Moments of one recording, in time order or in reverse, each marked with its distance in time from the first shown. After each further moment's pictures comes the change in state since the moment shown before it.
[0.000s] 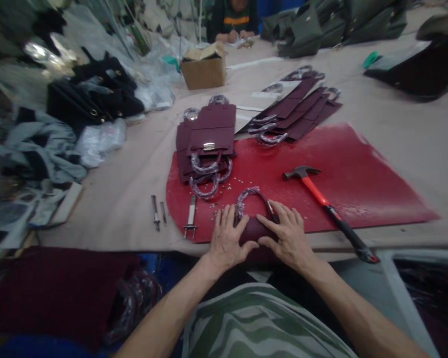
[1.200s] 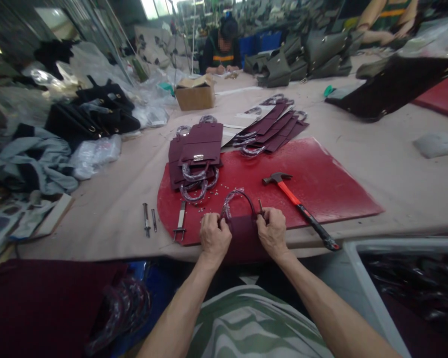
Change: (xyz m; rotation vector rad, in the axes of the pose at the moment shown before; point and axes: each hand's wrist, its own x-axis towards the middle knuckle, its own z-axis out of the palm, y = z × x) left_hand 0.017 0.018 0.012 -0.103 0.432 -0.423; right_hand 0.011 0.004 0.016 0.281 0.426 0.396
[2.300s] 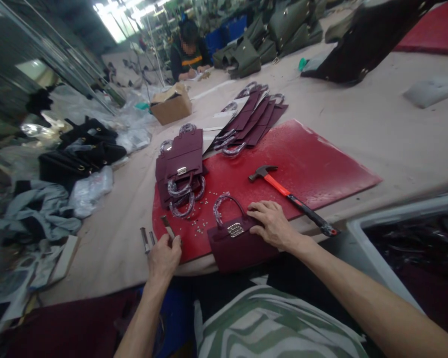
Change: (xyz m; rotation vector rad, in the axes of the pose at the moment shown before) left_hand 0.049 -0.074 -0.088 0.481 -0.284 -0.214; right_hand 0.021 0.023 -0.042 -0.042 -0.446 -0.288
